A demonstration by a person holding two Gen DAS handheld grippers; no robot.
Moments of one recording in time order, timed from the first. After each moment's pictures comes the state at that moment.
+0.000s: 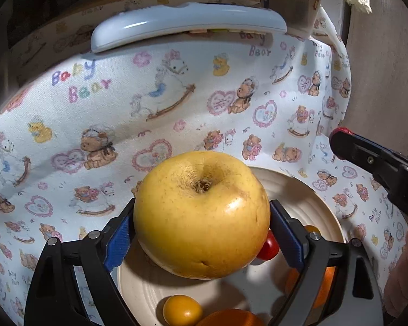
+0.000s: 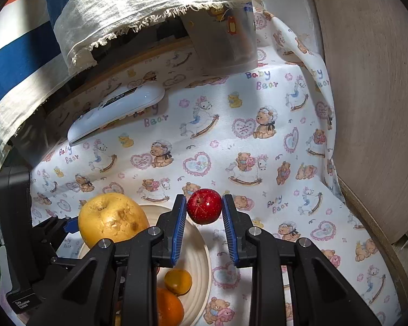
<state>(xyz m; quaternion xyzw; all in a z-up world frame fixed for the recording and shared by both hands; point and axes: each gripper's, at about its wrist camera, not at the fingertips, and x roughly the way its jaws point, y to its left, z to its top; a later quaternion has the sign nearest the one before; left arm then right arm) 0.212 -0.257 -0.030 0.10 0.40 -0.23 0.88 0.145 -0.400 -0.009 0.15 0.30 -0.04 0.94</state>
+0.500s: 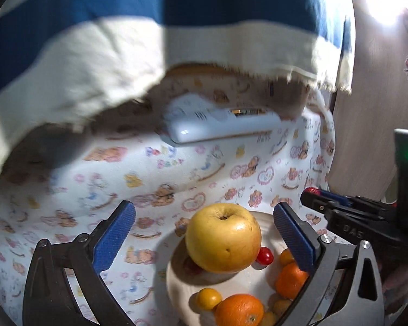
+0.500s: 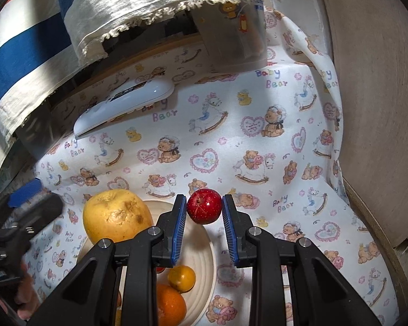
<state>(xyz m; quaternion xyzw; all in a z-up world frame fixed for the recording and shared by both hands) 0.162 -0.198 0.038 0.05 0.26 -0.21 0.94 0.145 -0.396 -0.009 0.14 0.31 -0.02 0.94</state>
